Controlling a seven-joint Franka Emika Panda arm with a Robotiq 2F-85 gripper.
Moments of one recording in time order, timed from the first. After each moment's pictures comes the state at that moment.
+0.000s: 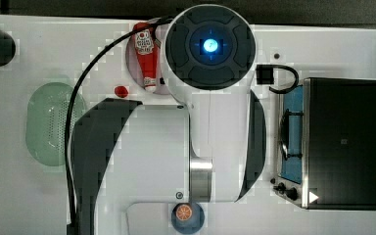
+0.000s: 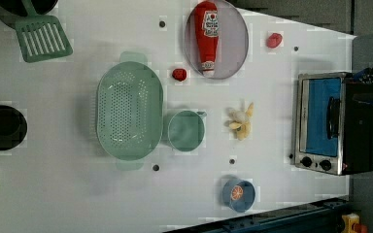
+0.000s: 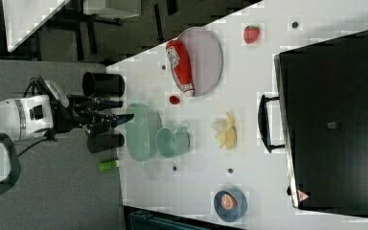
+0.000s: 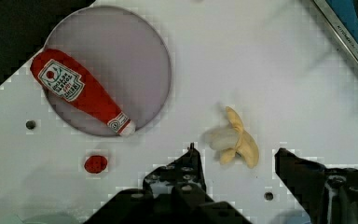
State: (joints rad) arm 0.01 -0.02 -0.01 -1.78 -0.02 0.22 -0.06
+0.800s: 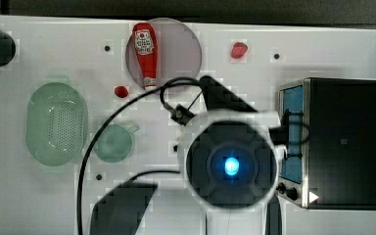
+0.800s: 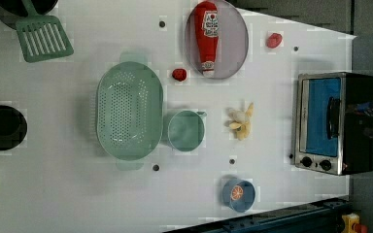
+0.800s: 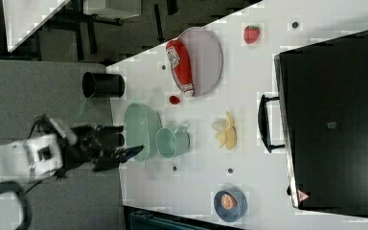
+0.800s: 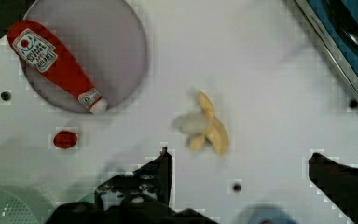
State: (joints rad) arm 0.00 -0.27 -0.03 -2.08 -0.03 0.31 -0.19
